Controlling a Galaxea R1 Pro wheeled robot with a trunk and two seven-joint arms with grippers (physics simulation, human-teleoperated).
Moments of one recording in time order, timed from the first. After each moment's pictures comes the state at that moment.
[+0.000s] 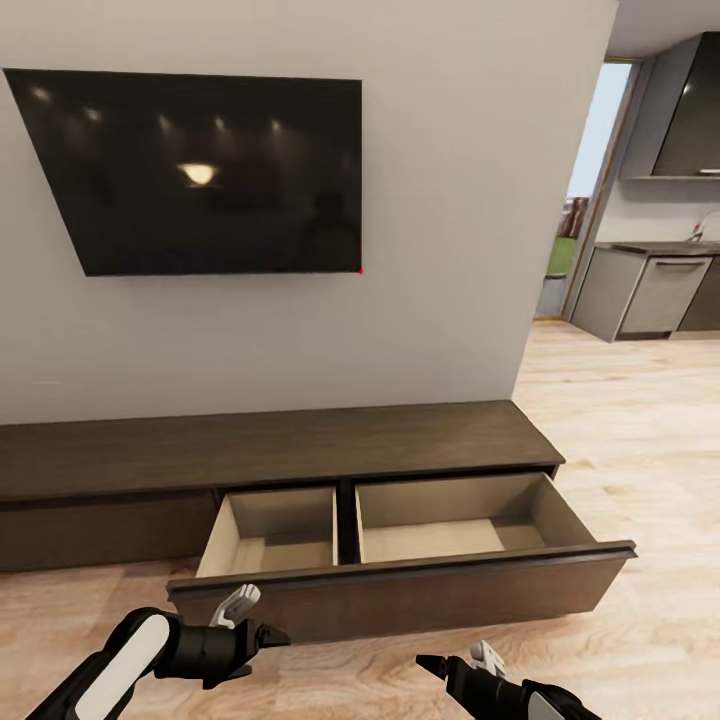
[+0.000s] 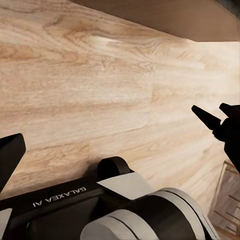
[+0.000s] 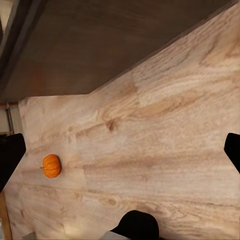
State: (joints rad) left arm -0.32 0.30 -0.33 -1.03 1.12 0.97 -0.07; right arm -0.51 -0.09 0.25 -0.13 -0.73 0.32 0.68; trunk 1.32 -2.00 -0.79
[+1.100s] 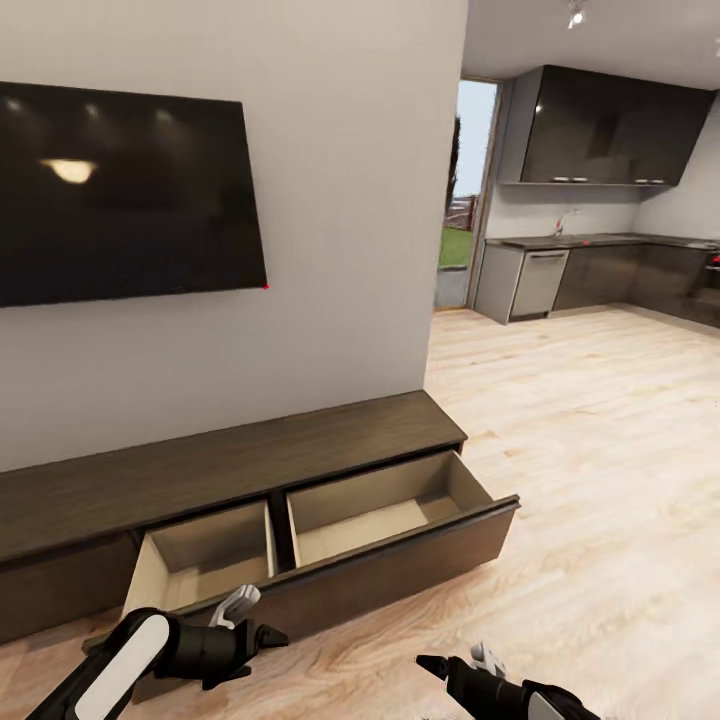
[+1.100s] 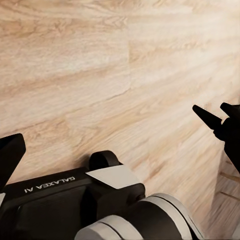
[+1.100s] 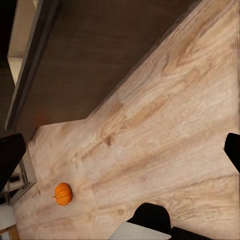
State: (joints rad) left arm -0.32 0.30 -0.33 -1.03 1.12 0.97 -0.07; right arm -0.51 -0.09 0.25 -0.13 -0.73 0.32 0.68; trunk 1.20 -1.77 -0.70
